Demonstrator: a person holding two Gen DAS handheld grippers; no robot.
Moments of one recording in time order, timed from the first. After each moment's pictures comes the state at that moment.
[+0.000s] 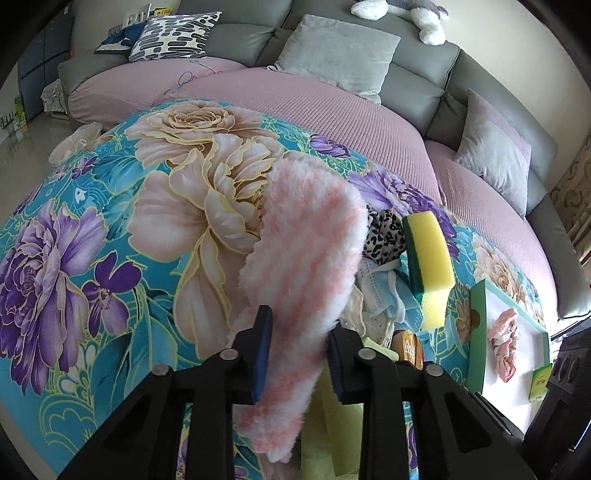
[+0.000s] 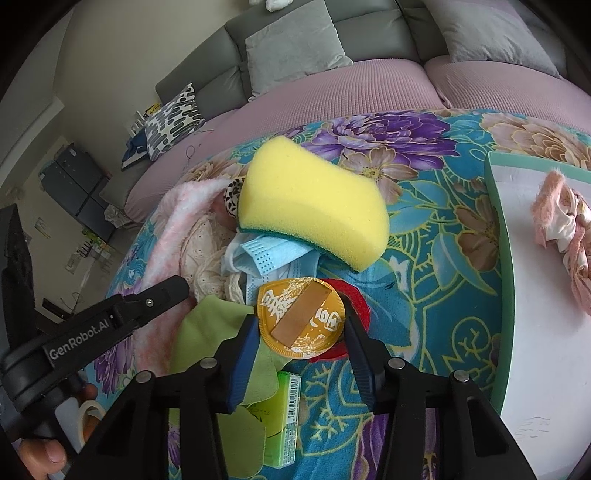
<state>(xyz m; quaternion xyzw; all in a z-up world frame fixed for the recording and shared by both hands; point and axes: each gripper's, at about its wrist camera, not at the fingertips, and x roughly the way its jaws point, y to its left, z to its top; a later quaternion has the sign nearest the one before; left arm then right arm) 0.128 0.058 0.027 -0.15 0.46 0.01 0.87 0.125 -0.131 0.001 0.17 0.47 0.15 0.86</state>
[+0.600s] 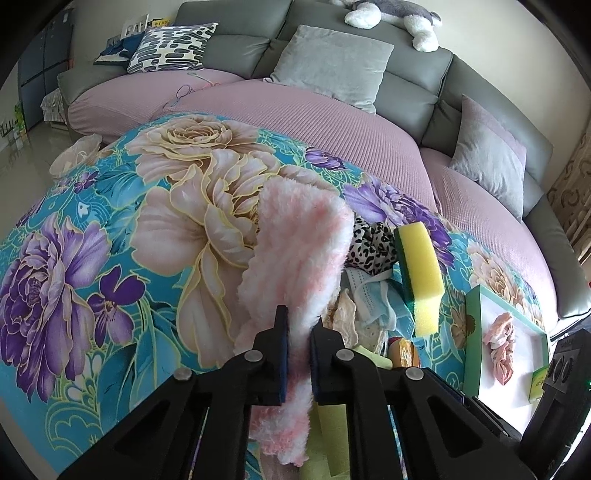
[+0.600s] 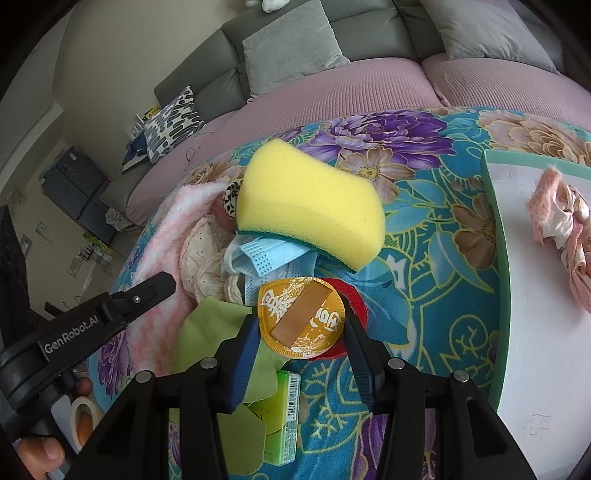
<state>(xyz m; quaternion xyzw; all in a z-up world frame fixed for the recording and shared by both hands) 0.125 0.058 0.036 -0.14 0.44 0.01 0.88 0.124 -0.134 0.001 0.18 0.47 0.15 0.85</state>
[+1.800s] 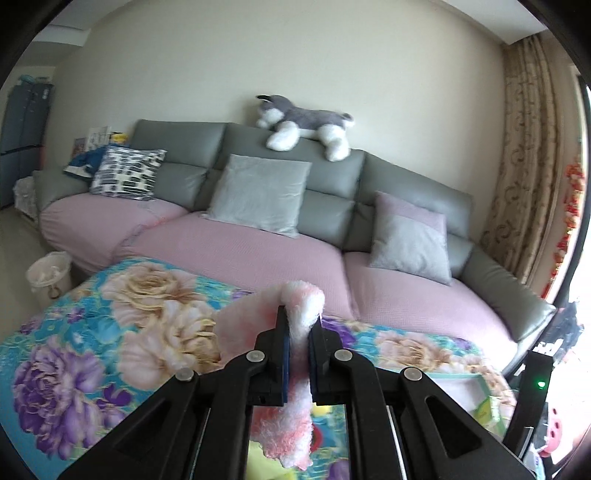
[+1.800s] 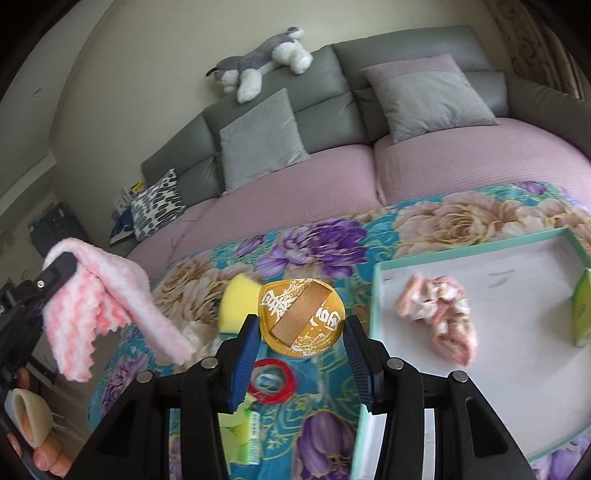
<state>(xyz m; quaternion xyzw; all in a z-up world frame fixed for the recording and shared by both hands) 0.061 0.024 0.162 -0.11 0.21 -0.07 0.97 0.073 -0.217 0.086 0.20 0.33 0.06 0.92</state>
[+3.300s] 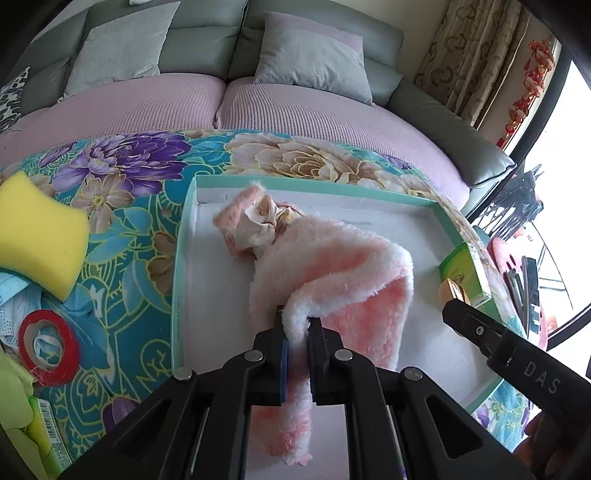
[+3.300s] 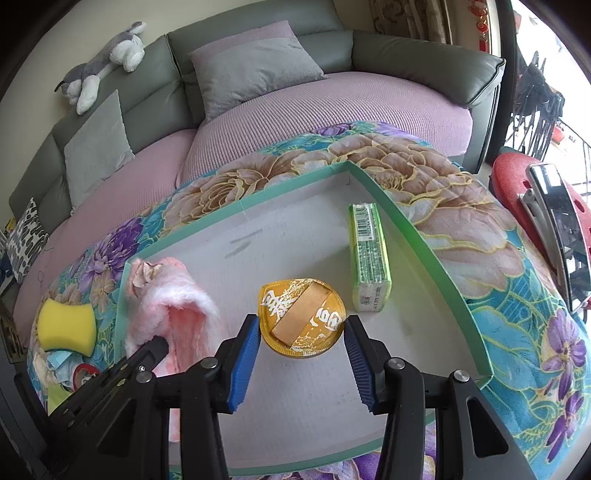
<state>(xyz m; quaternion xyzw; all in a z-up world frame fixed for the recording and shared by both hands) 0.113 -0.204 0.010 -0.02 0.46 -0.26 0.85 0.034 -0.376 0.034 0.22 0.43 -0.19 0.85</state>
